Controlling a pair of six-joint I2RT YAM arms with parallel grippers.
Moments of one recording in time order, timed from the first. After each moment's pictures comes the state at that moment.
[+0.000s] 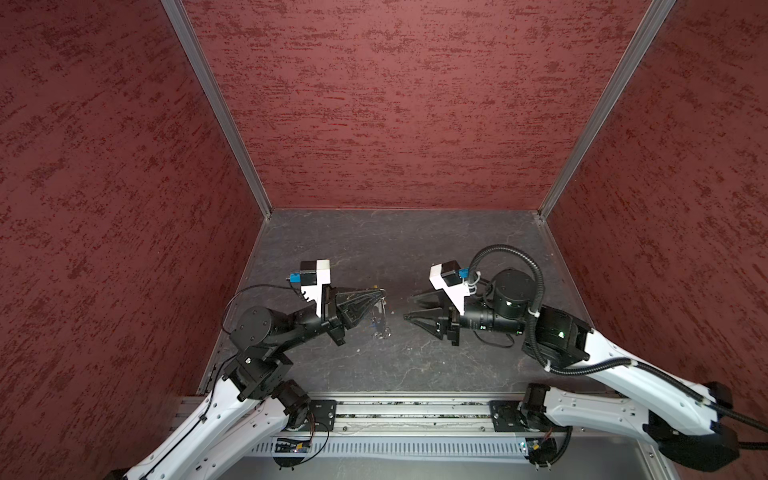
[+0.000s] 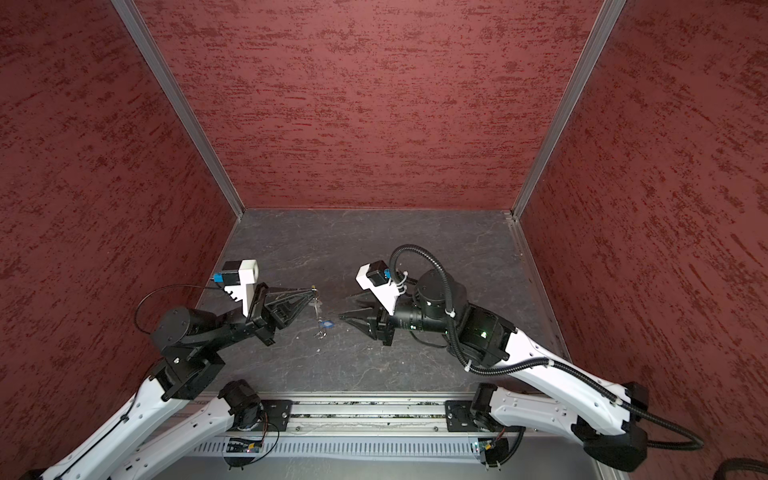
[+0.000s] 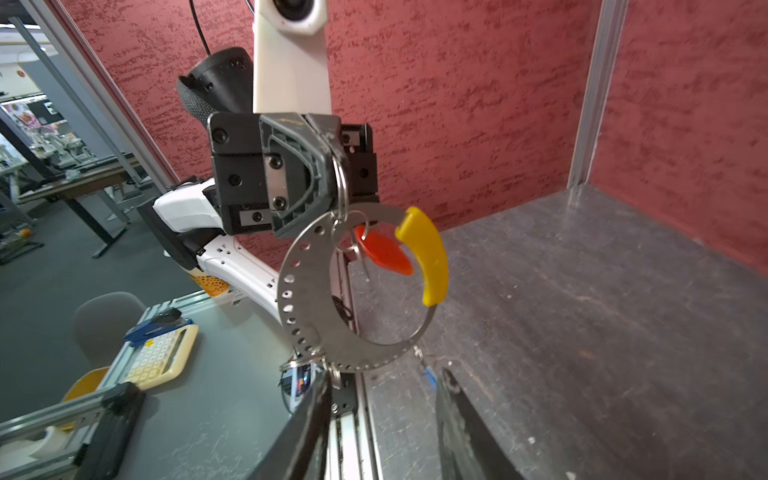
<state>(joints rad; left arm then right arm) -0.69 0.56 0.72 0.20 0.54 -0.54 1.01 0.96 1.08 -0.22 -0.37 0.19</state>
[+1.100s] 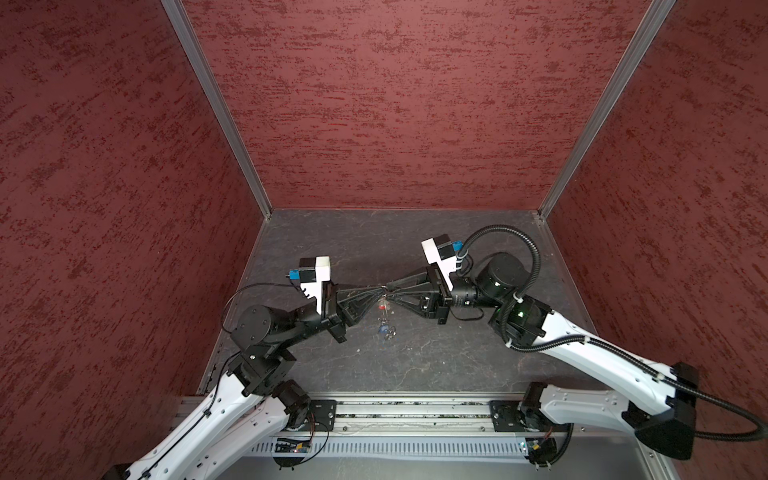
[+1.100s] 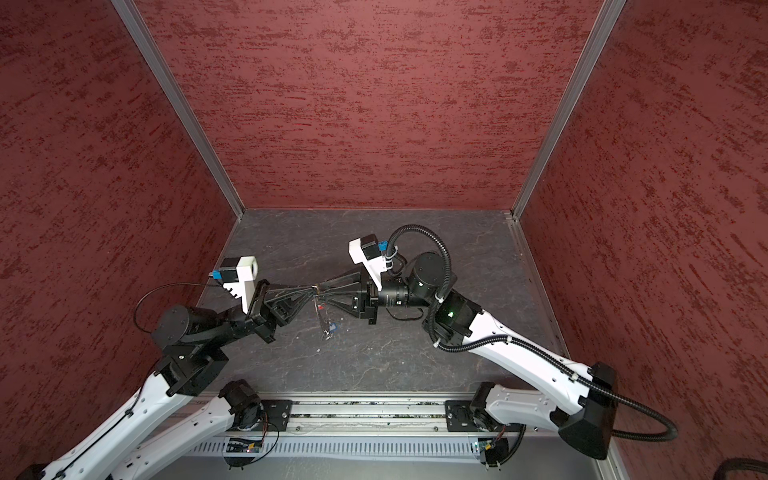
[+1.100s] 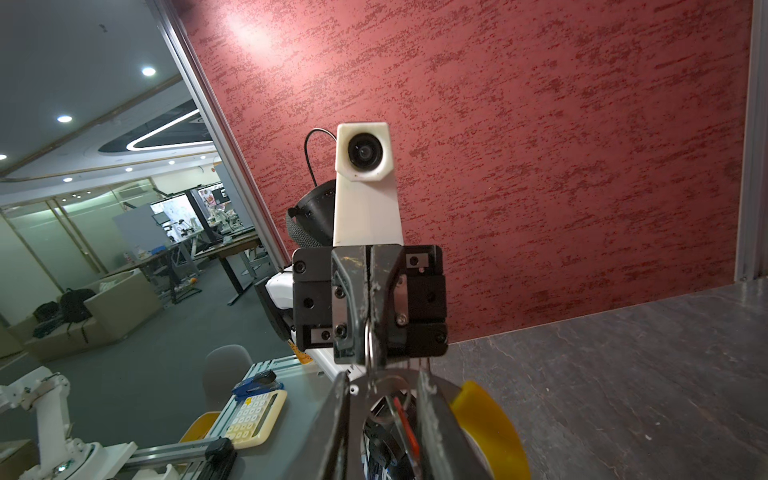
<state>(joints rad) -0.69 0.60 0.73 0.29 0.56 -0.57 0.93 1.16 1.08 0.29 -0.71 0.47</state>
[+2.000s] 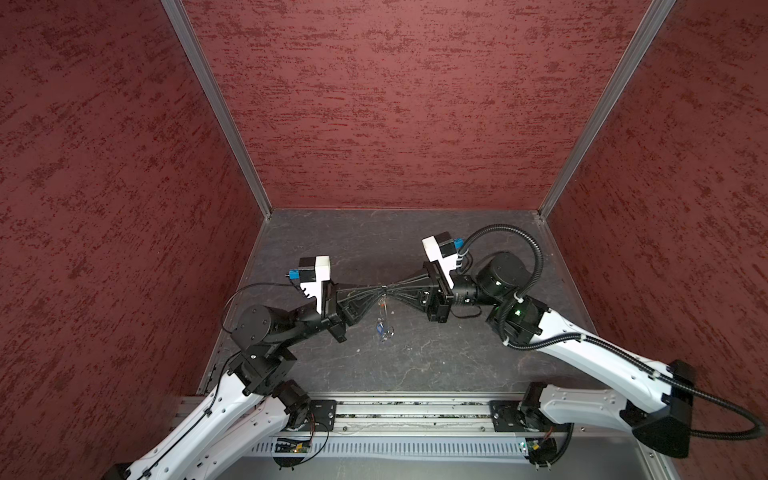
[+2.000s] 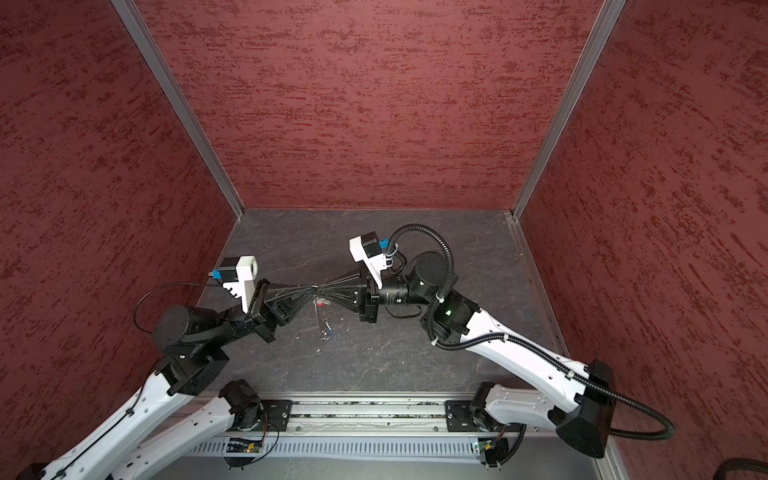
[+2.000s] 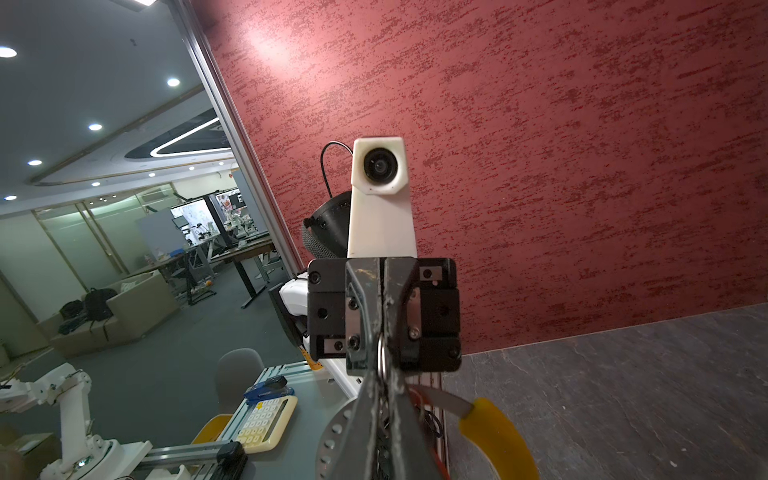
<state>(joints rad) -0.69 0.60 0.72 0.31 0.56 -0.58 0.92 1.17 1.08 0.36 -0.74 0.51</state>
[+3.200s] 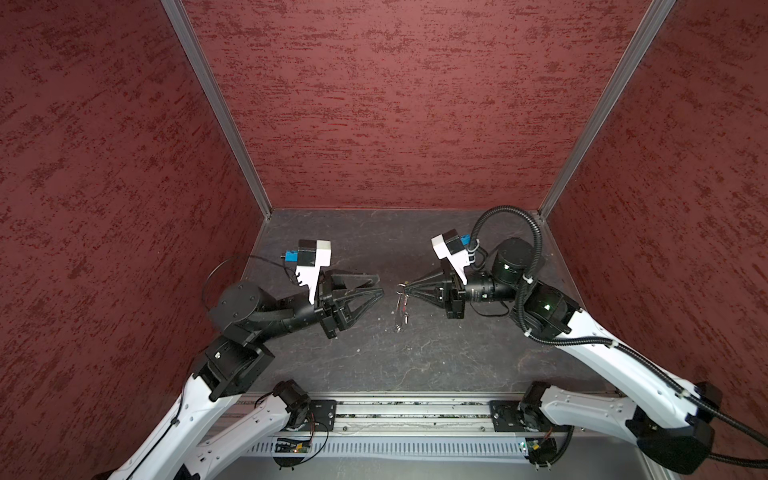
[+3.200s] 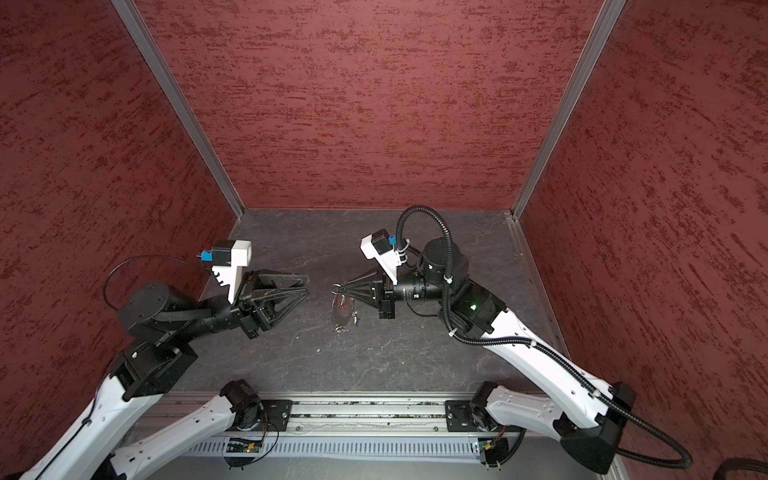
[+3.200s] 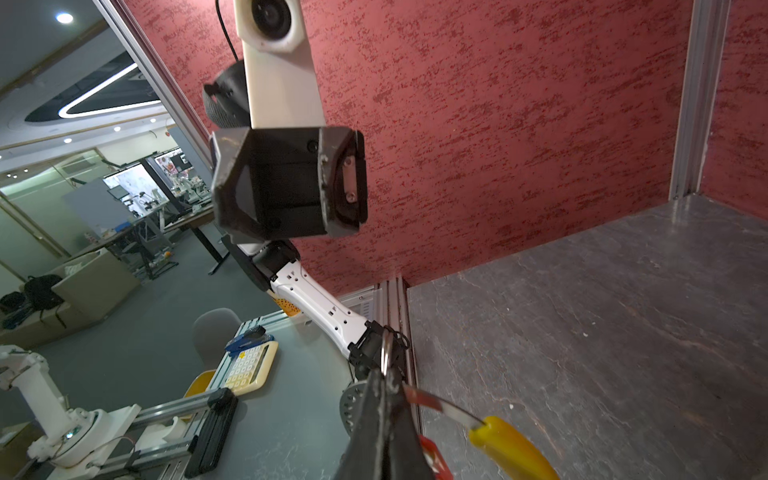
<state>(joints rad) -0.67 0.72 1.14 -0.29 0.61 -0.48 0.80 1.10 1.20 -0.17 -0.81 0.31</state>
